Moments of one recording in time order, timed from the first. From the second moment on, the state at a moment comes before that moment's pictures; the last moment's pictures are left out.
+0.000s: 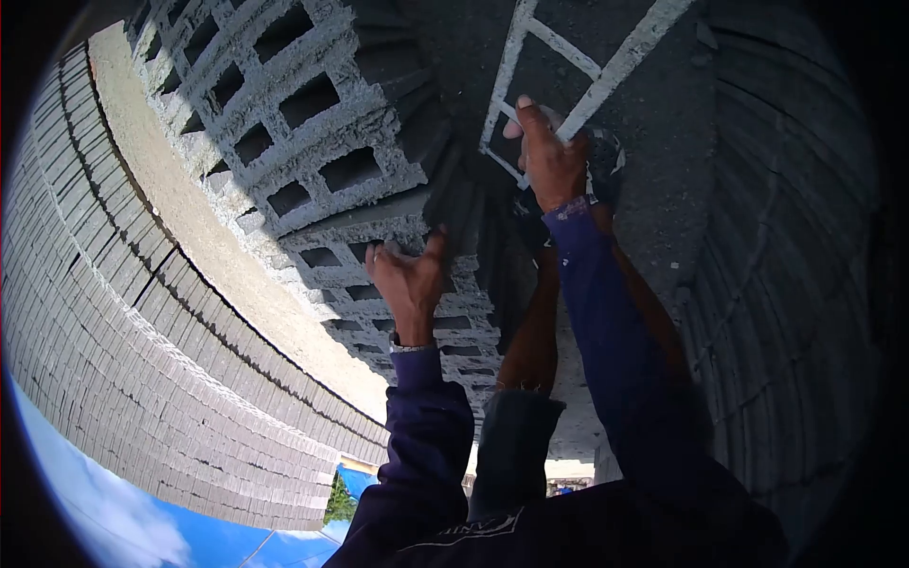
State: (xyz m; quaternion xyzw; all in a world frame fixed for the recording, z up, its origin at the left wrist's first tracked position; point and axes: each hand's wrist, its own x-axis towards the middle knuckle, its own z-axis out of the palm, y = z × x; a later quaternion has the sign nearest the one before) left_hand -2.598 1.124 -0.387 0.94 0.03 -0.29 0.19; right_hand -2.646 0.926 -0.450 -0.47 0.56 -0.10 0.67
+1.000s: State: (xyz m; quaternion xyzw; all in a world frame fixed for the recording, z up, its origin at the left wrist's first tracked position) left_hand -2.558 1.063 -0.306 0.97 -0.06 -0.19 0.12; right_hand -2.656 0.861 -0.426 -0.46 0.60 -0.06 0.66
